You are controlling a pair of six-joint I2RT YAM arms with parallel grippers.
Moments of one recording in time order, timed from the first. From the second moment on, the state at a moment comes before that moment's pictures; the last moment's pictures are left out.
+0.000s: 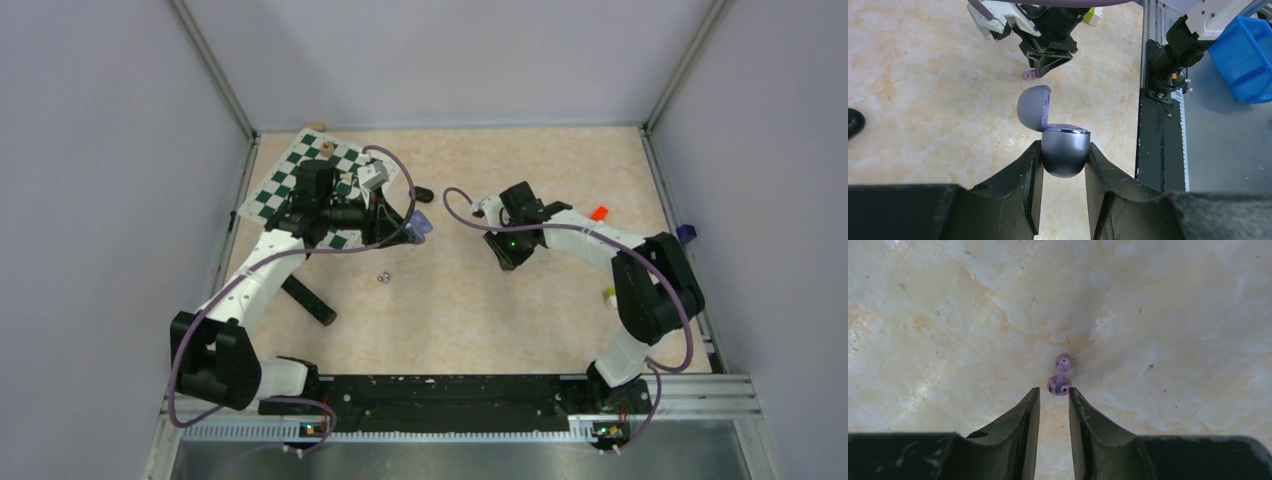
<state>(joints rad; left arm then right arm) -0.25 1.32 1.03 -0.28 1.13 0.18 0.49 1.67 1.06 -0.55 -0.14 -0.27</state>
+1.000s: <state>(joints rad) -0.25 1.32 1.03 -0.28 1.13 0.18 0.49 1.68 1.06 -0.53 -0.12 -0.27</state>
